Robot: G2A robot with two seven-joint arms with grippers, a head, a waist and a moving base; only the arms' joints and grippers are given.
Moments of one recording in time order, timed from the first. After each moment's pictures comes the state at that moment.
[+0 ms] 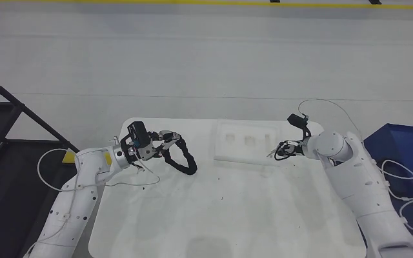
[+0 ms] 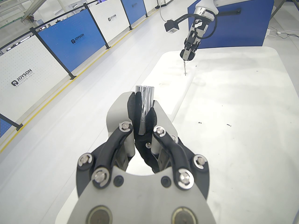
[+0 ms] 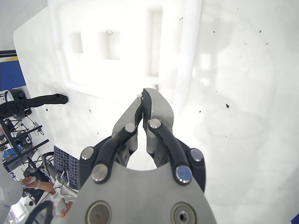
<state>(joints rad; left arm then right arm) 1.31 -0.95 -1.45 -1.56 1.45 -0.91 0.30 -0.86 -1.11 1.12 -1.14 -0.44 0.14 1.06</state>
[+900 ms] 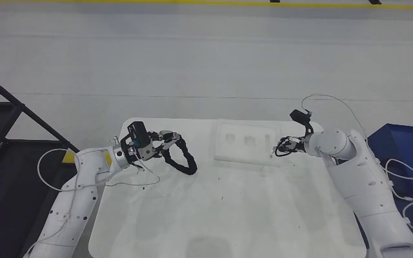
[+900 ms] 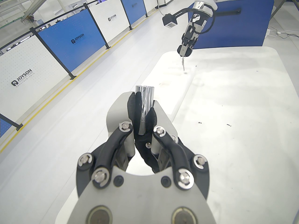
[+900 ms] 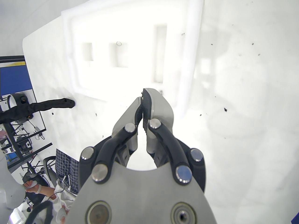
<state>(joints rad) 1.31 -0.95 -1.45 -1.56 1.45 -0.91 0.30 -0.88 -1.10 1.15 -1.19 -0.45 0.17 1.05</state>
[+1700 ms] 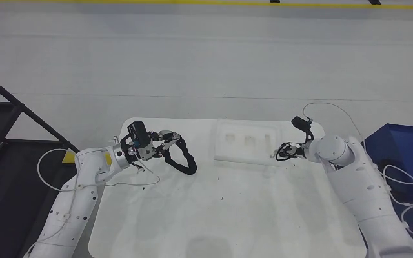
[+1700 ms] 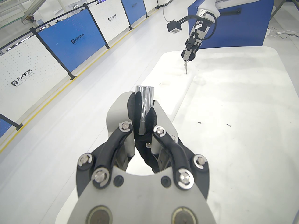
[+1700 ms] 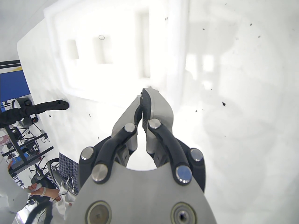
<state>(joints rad) 1.31 -0.95 -1.45 -1.56 1.45 -0.91 0.30 -0.90 -1.11 1.14 -1.13 -0.42 0.15 1.00</state>
